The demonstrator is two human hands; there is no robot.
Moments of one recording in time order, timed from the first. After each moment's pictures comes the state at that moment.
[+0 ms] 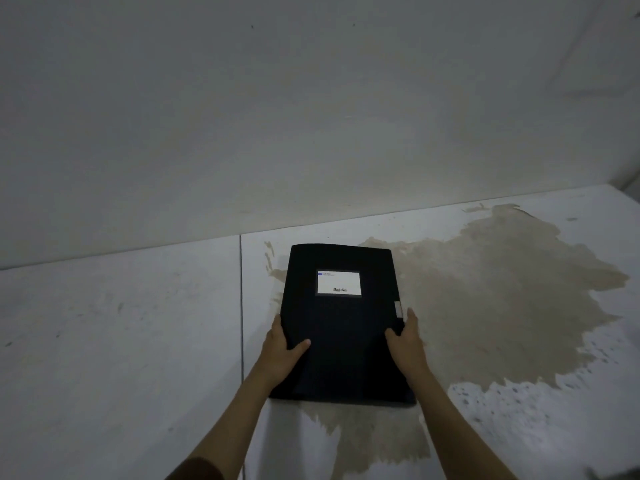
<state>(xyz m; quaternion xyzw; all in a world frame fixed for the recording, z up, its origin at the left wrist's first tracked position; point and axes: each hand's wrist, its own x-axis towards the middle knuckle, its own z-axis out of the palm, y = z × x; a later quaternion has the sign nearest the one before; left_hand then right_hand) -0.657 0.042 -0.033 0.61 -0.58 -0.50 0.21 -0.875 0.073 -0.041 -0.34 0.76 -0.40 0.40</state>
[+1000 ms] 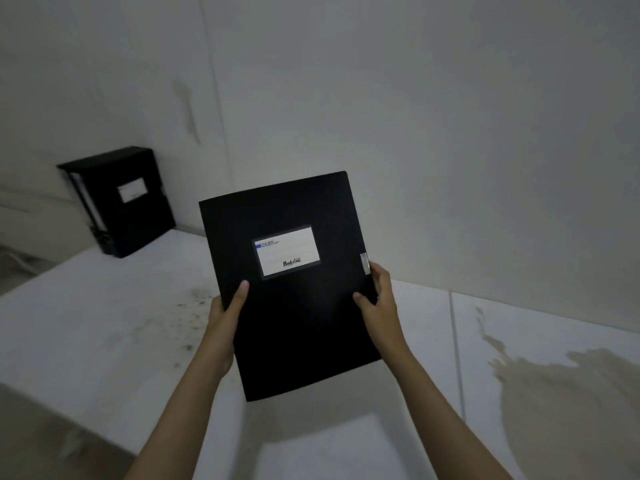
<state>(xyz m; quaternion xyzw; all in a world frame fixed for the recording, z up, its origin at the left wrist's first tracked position) -0.232 0.180 0.115 0.61 -0.24 -0.42 0.63 -0.443 0.086 0.123 -0.63 0.39 -0.46 0.49</state>
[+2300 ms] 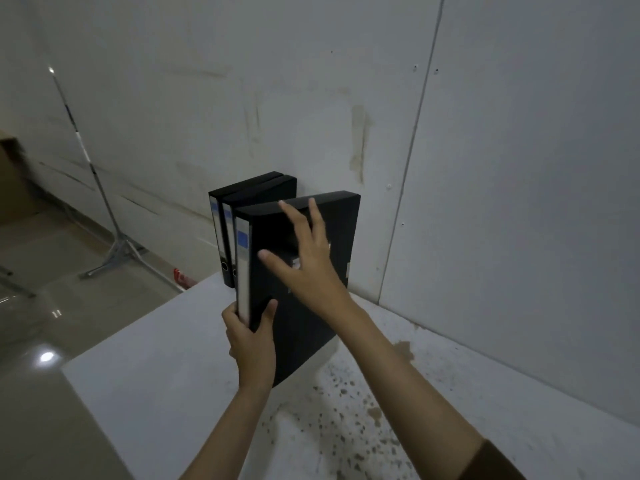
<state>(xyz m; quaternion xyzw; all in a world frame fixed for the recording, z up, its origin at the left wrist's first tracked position) 0.096 0.123 0.112 0.67 -0.13 -0.11 0.73 0.044 0.044 0.216 -0.84 0.17 -0.34 0.39</state>
